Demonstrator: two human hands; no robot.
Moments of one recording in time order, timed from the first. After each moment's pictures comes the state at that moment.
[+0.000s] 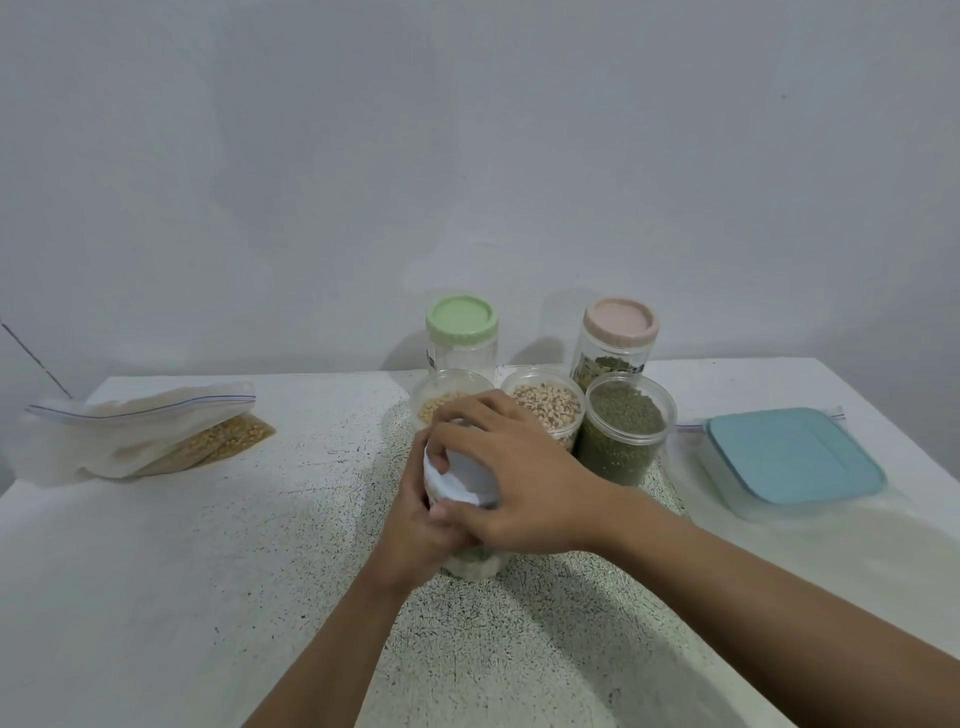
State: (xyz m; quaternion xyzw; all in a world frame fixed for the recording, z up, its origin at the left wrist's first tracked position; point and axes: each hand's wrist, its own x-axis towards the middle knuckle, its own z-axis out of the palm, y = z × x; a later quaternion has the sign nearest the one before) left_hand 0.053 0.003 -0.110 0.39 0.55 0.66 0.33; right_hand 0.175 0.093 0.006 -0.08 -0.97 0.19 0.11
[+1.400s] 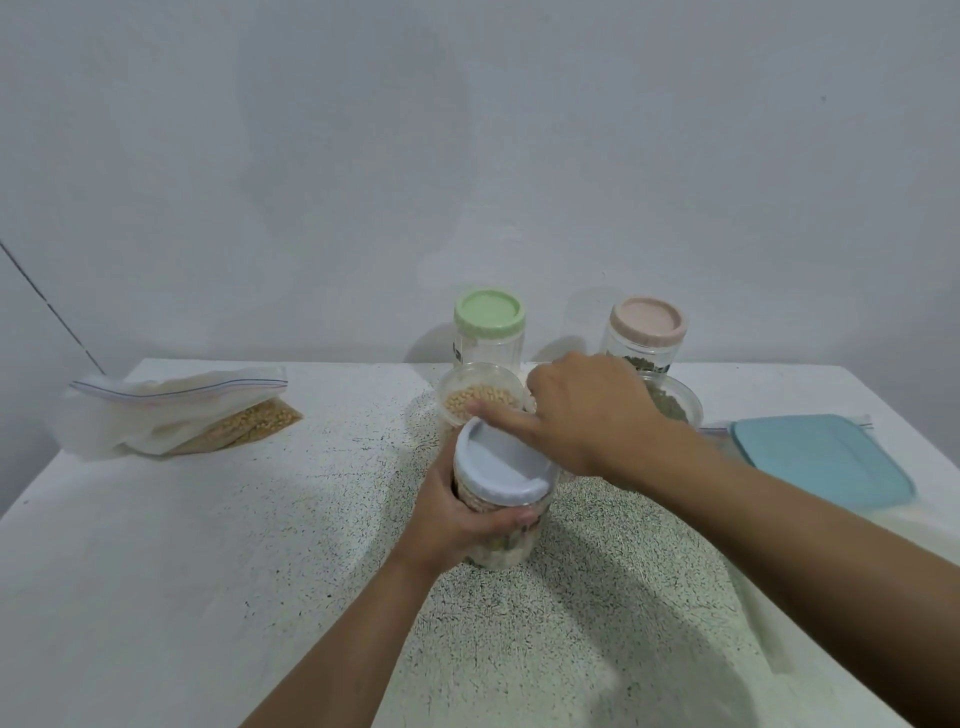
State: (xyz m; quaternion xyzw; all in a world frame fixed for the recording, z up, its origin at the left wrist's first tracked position) left_hand 0.052 0.003 -0.111 0.37 0.57 0.64 0.35; right_hand 0.164 0.115 0.044 -0.25 -0.96 -0.08 0.05
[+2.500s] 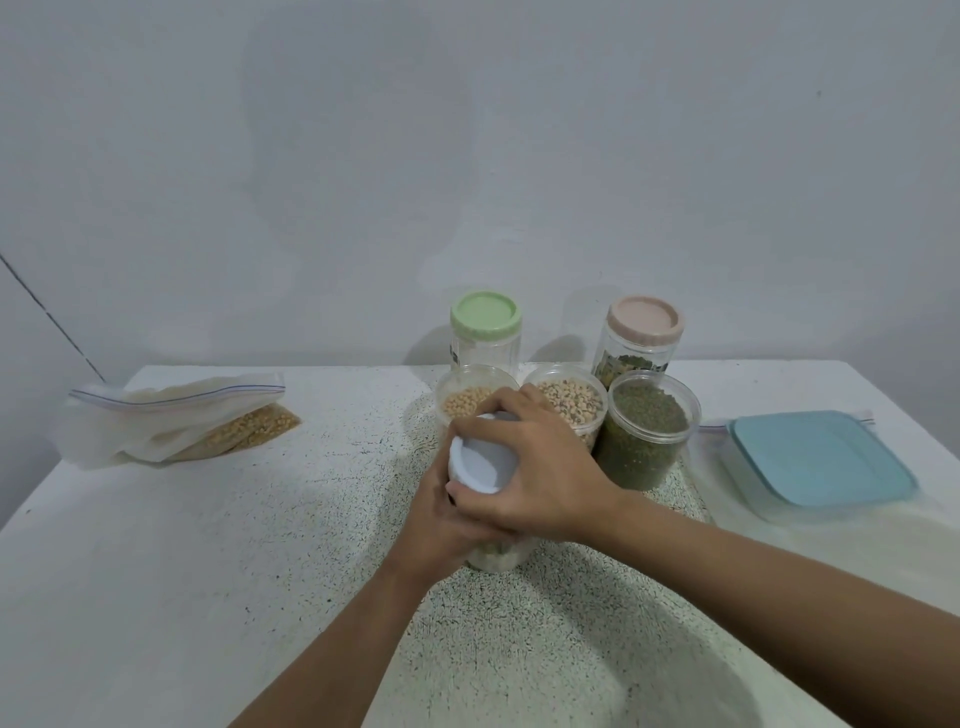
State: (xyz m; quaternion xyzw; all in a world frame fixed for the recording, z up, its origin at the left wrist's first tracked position) left_hand 0.051 0.001 -0.110 0.38 0.61 0.62 0.33; right_hand 0.163 0.097 -0.025 -0.15 -0.95 0.19 0.22
